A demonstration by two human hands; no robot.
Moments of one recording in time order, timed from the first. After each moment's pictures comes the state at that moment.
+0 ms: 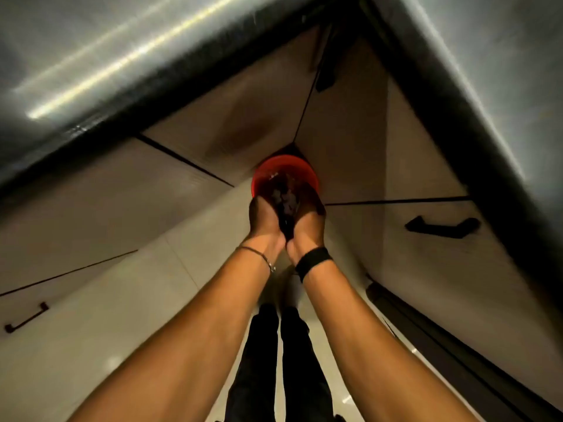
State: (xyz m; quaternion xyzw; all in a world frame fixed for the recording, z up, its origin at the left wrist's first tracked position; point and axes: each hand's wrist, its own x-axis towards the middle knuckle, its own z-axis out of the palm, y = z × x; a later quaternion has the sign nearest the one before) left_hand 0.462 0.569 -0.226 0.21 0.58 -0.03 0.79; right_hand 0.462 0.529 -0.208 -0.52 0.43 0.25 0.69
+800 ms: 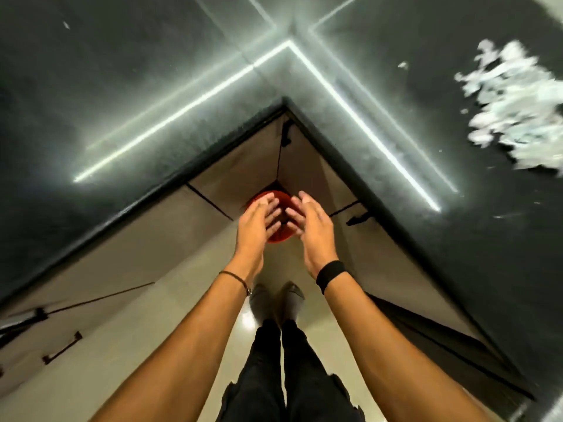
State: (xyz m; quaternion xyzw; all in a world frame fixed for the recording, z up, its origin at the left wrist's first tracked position) left_hand 0.419 0.569 -0.036 0.48 0.41 -0.06 0.77; right_hand 0.444 0.467 -0.044 -0.61 0.25 0.23 0.72
